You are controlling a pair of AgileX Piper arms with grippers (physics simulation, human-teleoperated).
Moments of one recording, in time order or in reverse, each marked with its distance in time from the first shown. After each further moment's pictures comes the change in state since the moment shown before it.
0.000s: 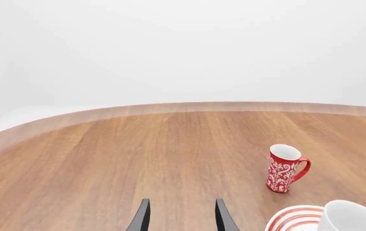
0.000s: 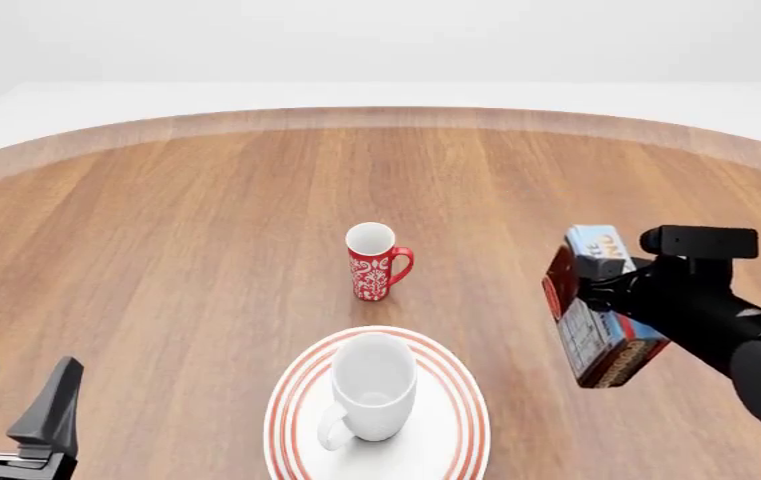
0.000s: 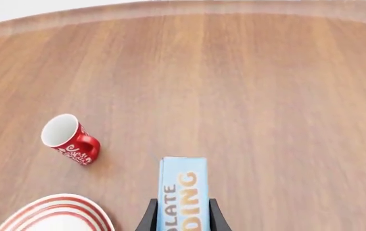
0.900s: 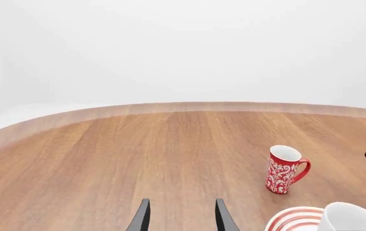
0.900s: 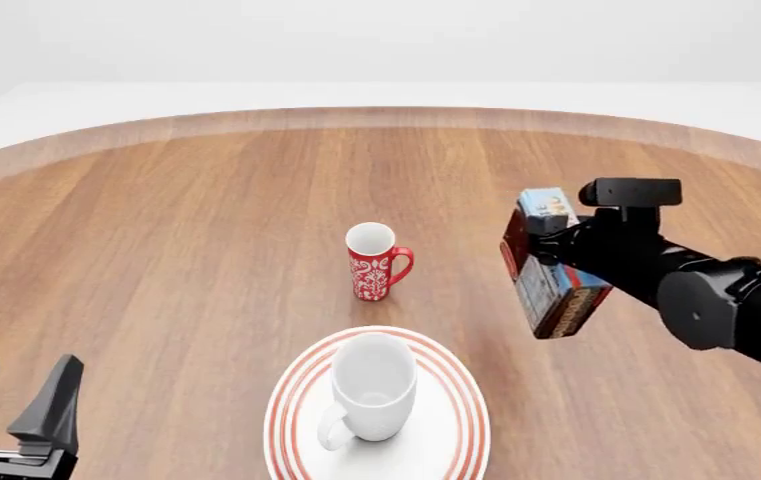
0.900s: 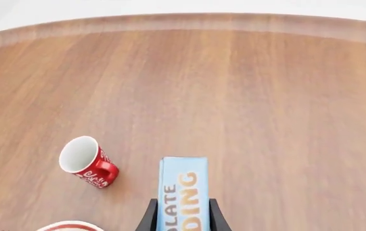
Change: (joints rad) left arm 0.004 0.020 0.000 -0.017 -0.012; right arm 0.082 0.247 -0.207 -0.061 -0.007
